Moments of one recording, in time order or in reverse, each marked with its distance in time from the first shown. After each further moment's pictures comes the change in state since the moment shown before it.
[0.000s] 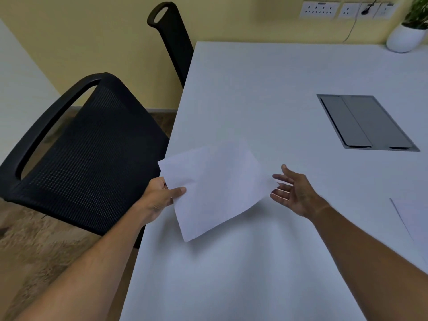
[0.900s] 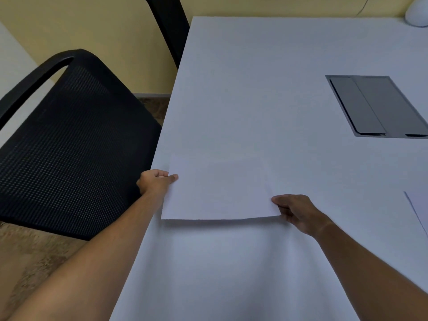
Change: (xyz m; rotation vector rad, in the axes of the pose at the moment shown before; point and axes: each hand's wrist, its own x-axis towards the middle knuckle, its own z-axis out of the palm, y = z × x) left_hand 0.071 -0.032 0.016 0.320 0.624 -0.140; right_hand 0.044 0.062 -0.040 -0.254 0.054 0.081
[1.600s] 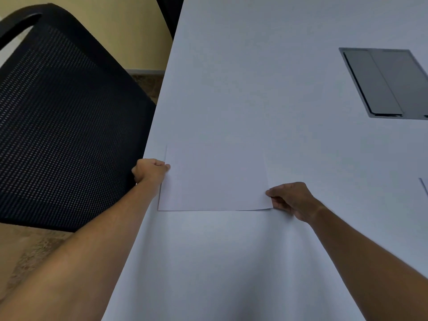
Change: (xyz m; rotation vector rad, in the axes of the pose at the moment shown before) left_hand 0.037 -0.030 0.018 0.190 0.047 -0.029; right_hand 0.023 0.013 0.021 -0.082 0.077 0.006
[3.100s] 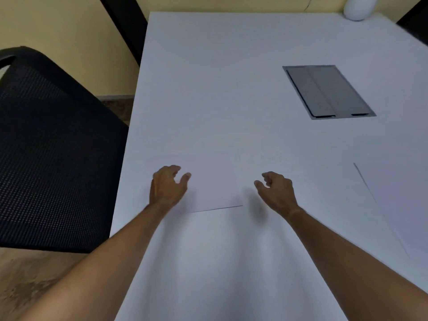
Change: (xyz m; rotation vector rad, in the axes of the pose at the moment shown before) left_hand -0.107 0.031 0.017 0.221 -0.245 0.635; right_hand -0.078 -0.009 -0.021 -0.580 0.404 -0.406
